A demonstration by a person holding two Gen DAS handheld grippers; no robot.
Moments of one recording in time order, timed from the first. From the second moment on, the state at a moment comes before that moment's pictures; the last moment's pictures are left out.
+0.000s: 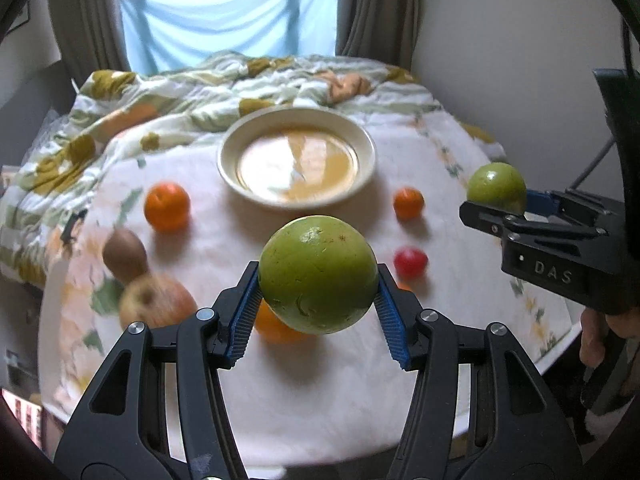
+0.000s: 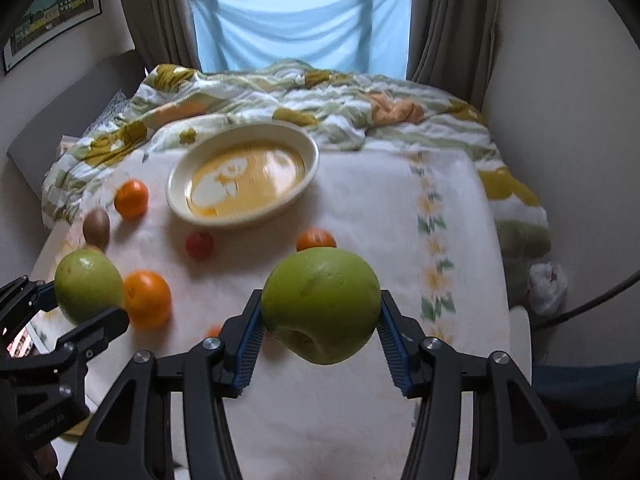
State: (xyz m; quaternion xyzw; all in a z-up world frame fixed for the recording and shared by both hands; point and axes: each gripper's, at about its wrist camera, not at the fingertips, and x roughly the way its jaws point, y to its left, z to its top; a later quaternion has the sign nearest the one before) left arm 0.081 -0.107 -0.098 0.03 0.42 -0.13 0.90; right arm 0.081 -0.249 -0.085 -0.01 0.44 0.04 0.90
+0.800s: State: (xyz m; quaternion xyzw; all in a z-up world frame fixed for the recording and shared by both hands) left arm 0.291 -0.086 -0.109 0.09 0.43 -0.22 0.87; right arm 0.228 -0.217 -0.085 0.05 0.44 -0.02 0.90
